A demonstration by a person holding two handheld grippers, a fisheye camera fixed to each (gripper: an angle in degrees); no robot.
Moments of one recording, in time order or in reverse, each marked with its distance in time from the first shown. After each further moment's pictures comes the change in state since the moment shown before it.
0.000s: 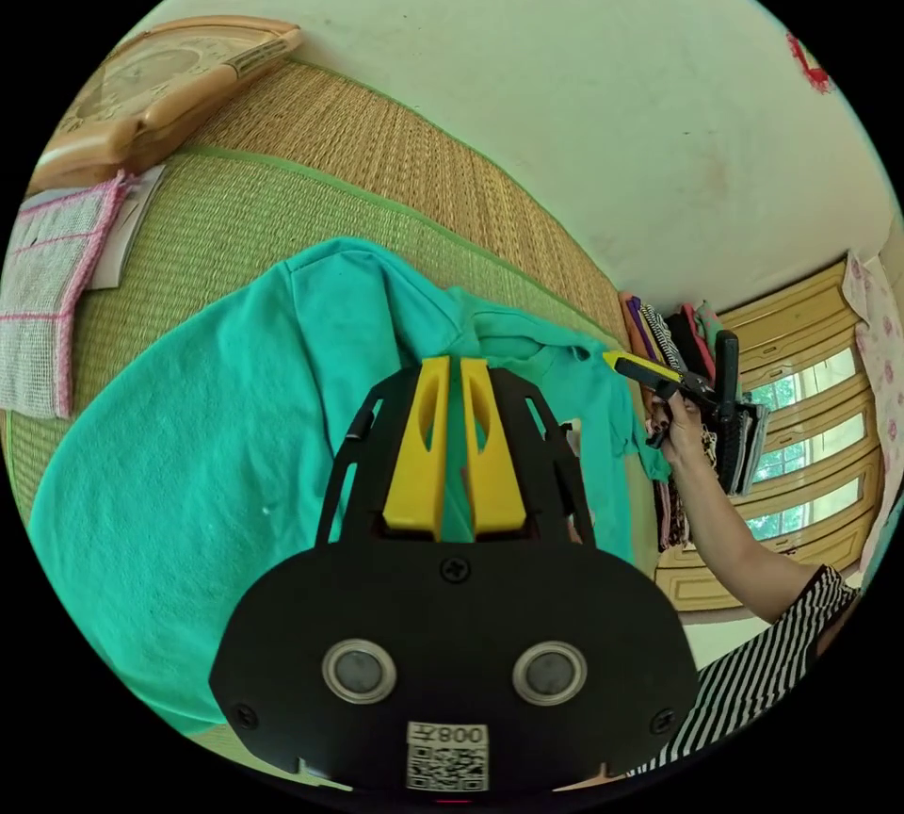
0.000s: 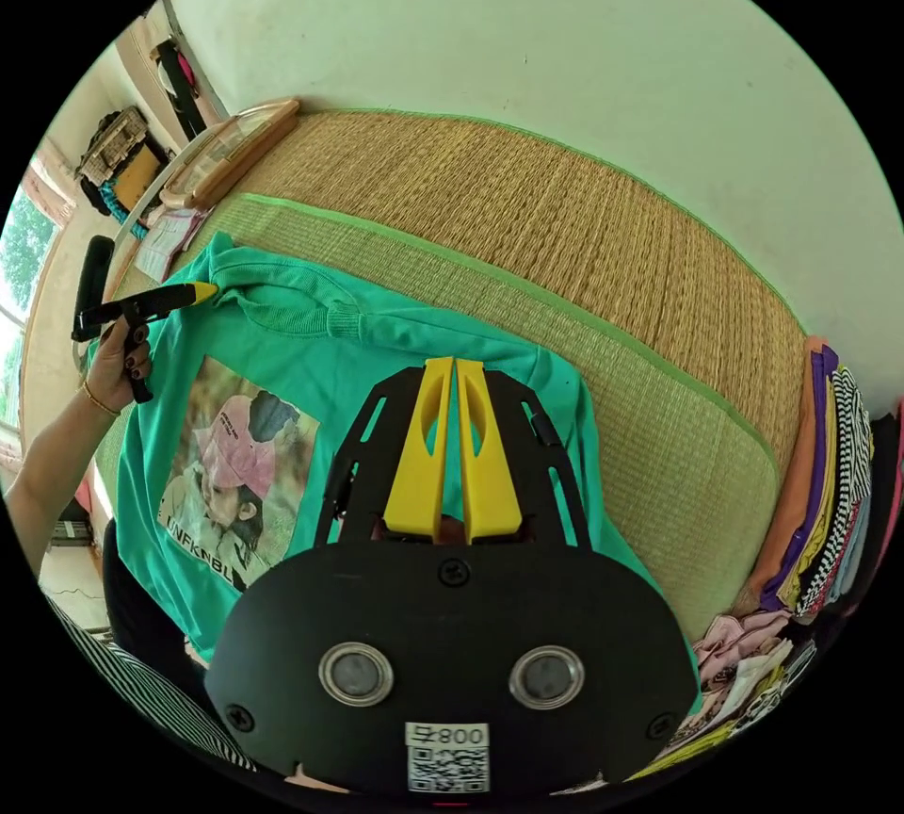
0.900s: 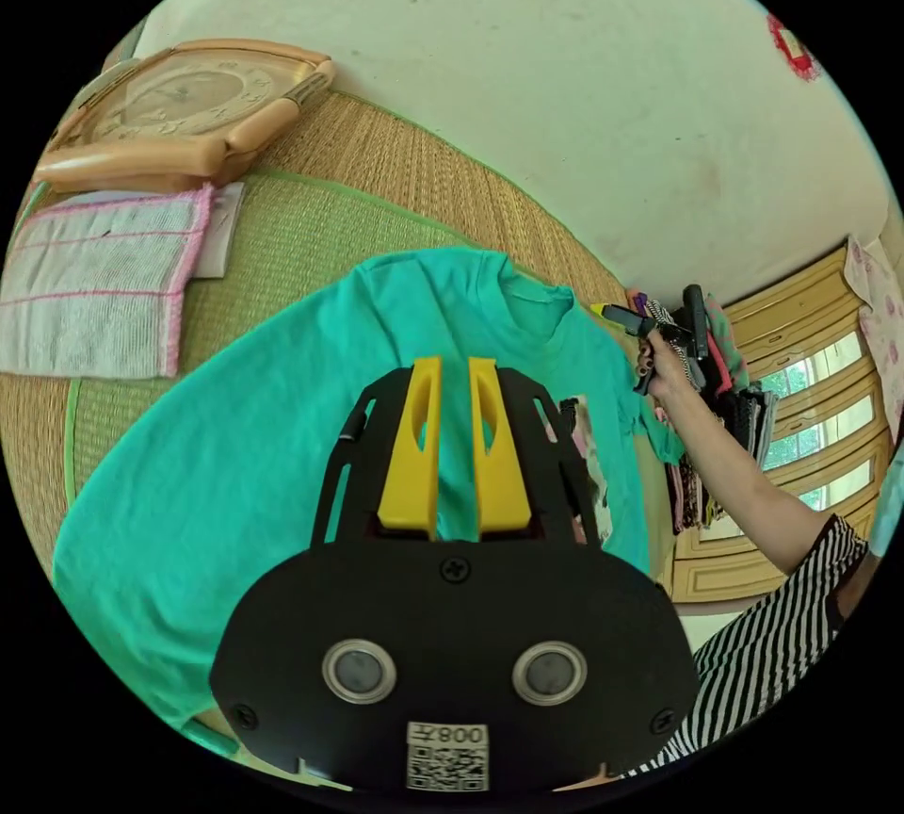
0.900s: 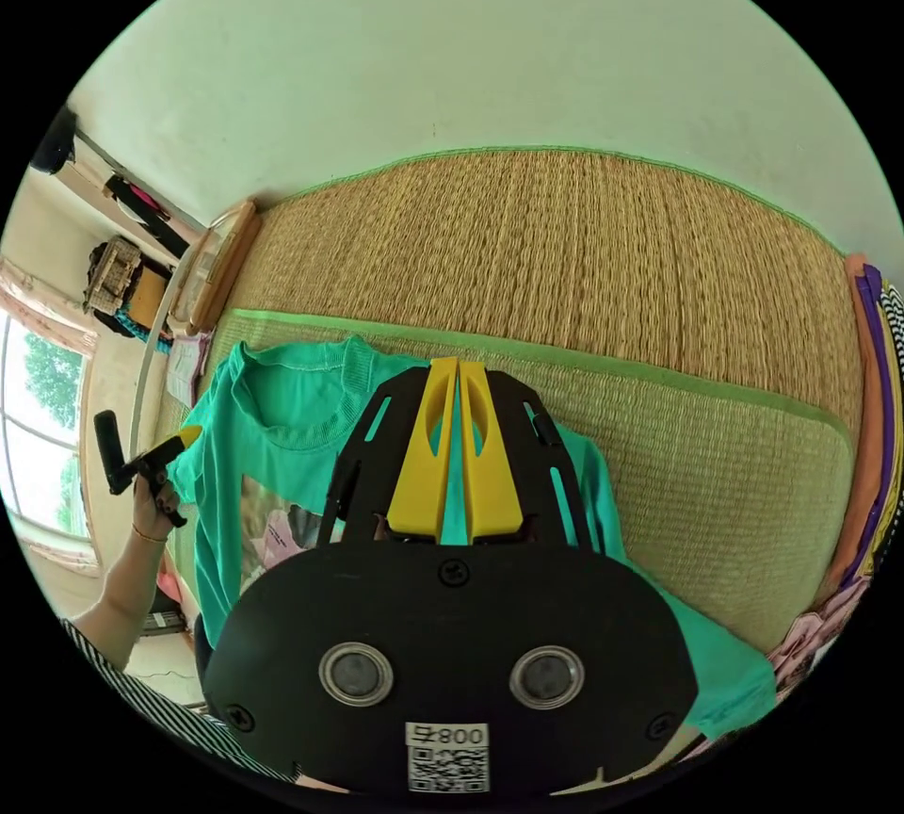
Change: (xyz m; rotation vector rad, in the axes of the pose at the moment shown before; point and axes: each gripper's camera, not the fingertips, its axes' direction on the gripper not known) left arm -0.044 0.094 -0.082 0.014 -0.058 0.022; right arm 0.110 0.007 0.048 0.064 -0.189 0.268
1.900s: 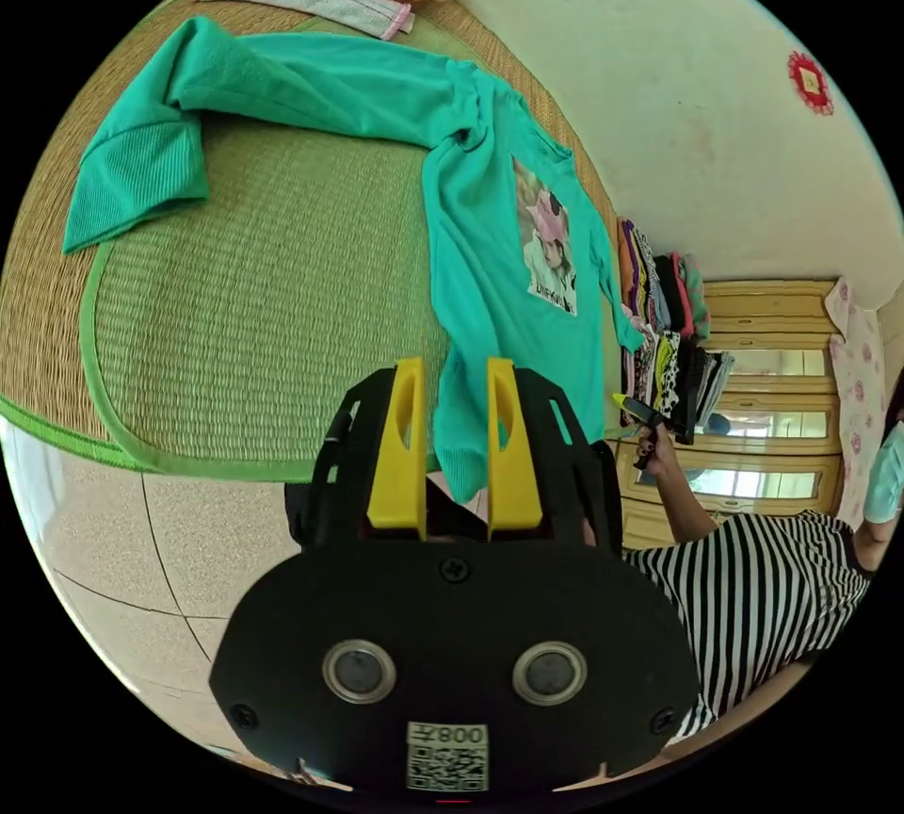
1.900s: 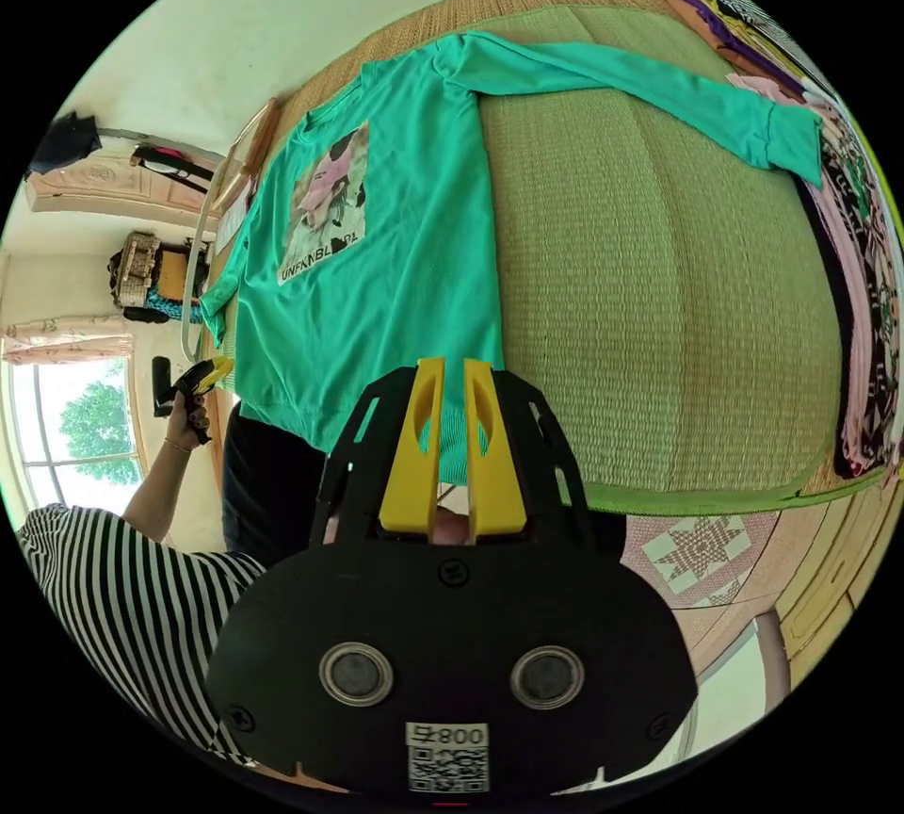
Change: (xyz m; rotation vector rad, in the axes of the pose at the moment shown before) left arm -0.038 0.349 -0.141 -0.217 0.094 -0.238; right arm 0.071 0.411 -0.110 -0.218 -0.125 0.232
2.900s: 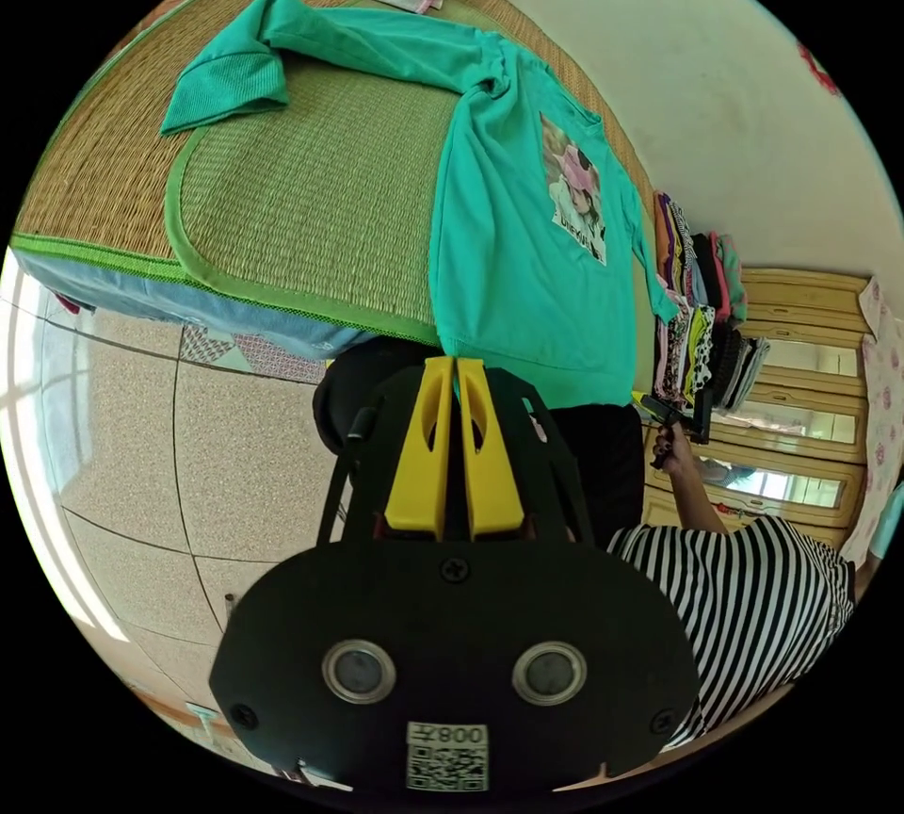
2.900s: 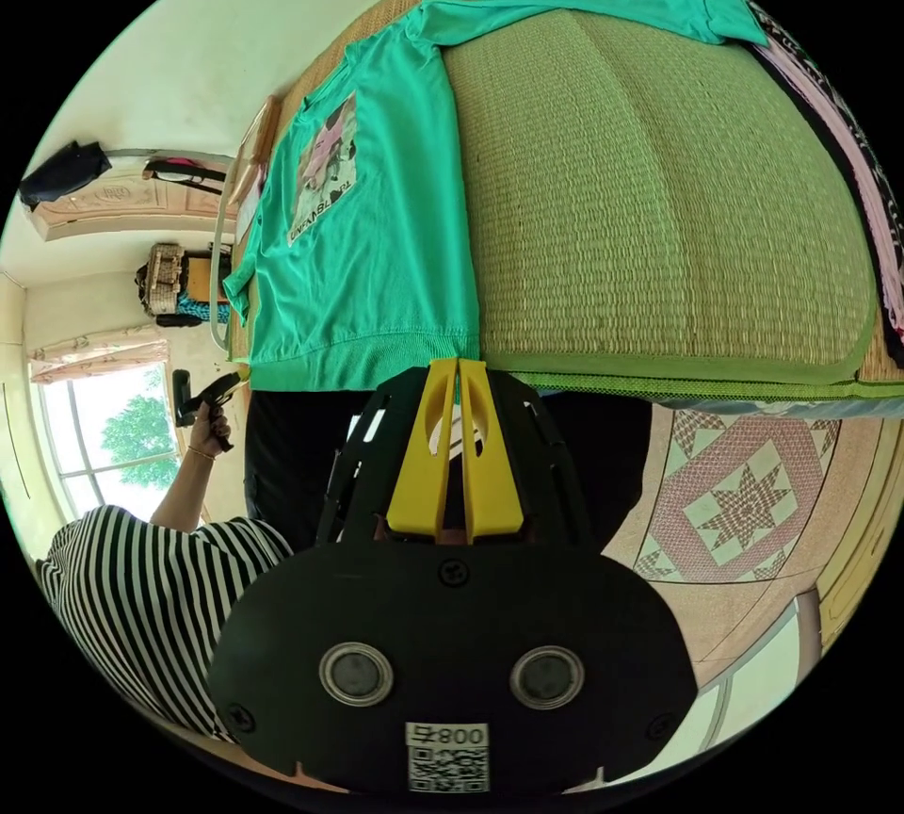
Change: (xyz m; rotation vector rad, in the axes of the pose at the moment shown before) left arm 0.007 0.130 0.065 -0.067 -0.130 -0.056; right arm 0.057 0.069 0.015 -0.058 -0.133 0.065
